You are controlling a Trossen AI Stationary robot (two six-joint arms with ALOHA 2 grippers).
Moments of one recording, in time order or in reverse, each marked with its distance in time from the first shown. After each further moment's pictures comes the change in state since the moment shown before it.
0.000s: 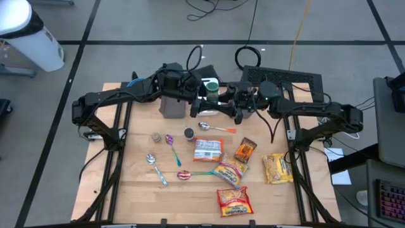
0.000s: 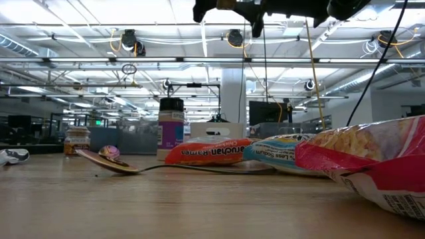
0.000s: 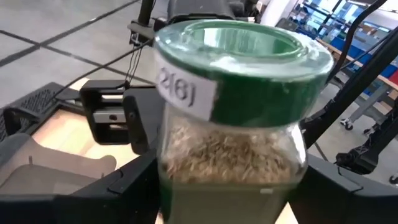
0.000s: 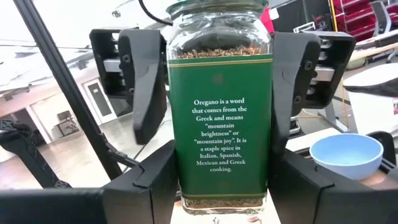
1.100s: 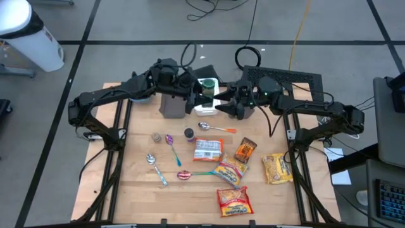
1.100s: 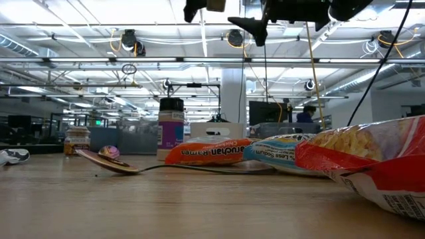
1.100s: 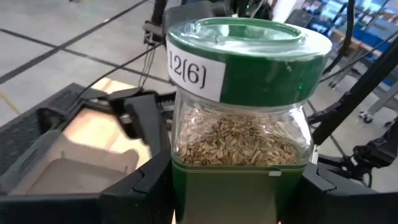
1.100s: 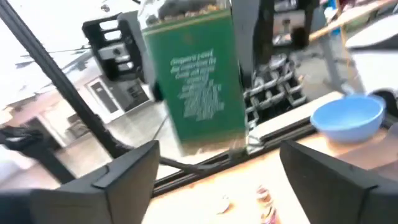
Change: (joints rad) left arm 0.053 -0.057 -0.004 -0.085 -0.005 0.075; right arm -0.065 -0.015 0.005 -0.126 -0.114 0.135
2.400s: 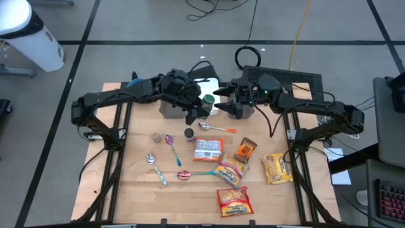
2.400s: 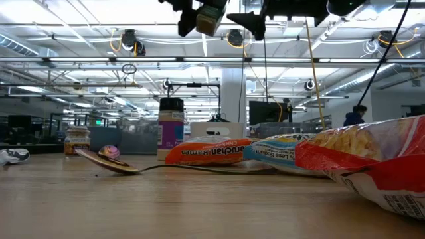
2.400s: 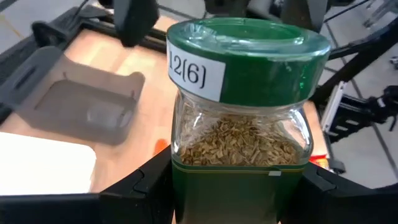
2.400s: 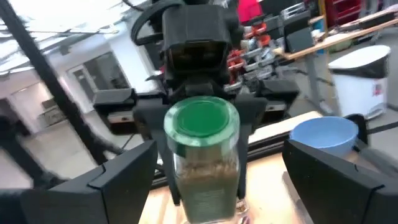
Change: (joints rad) left arm -0.067 0.051 0.002 -0.227 -0.065 0.041; right arm 0.006 0.009 0.058 -0.053 0.055 -0.160
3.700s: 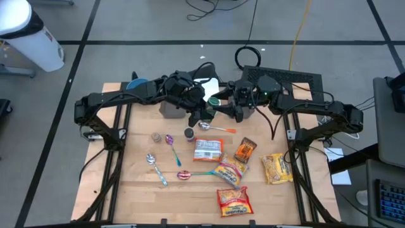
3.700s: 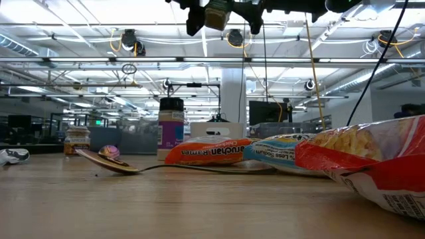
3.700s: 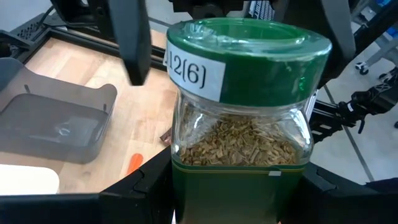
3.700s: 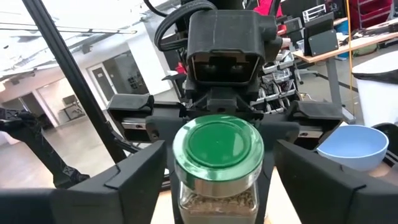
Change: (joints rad) left arm -0.016 0.033 0.010 0.064 0.069 -0.026; right arm 0.040 0.012 0.016 0.026 -0.022 -0.001
